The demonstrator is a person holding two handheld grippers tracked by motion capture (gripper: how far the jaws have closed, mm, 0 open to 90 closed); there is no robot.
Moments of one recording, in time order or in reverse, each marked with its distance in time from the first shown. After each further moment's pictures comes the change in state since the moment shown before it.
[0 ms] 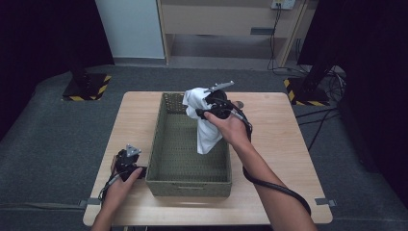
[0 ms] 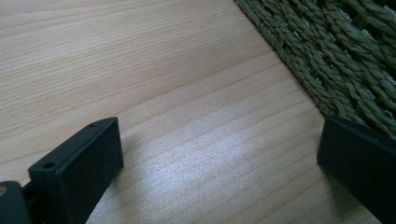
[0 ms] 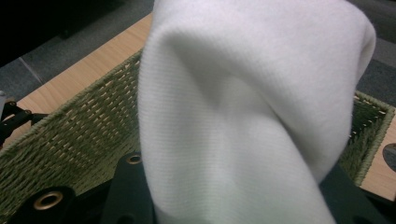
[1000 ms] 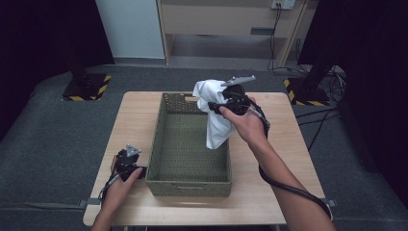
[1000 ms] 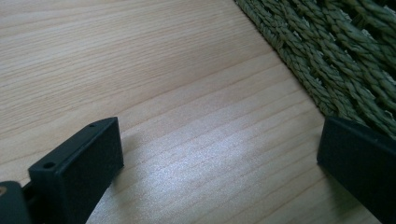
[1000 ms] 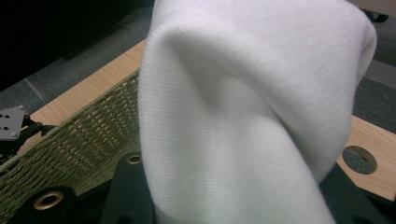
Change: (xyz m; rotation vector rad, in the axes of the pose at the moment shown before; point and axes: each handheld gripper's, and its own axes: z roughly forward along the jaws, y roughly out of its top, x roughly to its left) left arm 0.000 0.000 0.000 0.000 0.000 0.000; right arm -0.022 0.001 -0.050 -0.079 -0.013 0.016
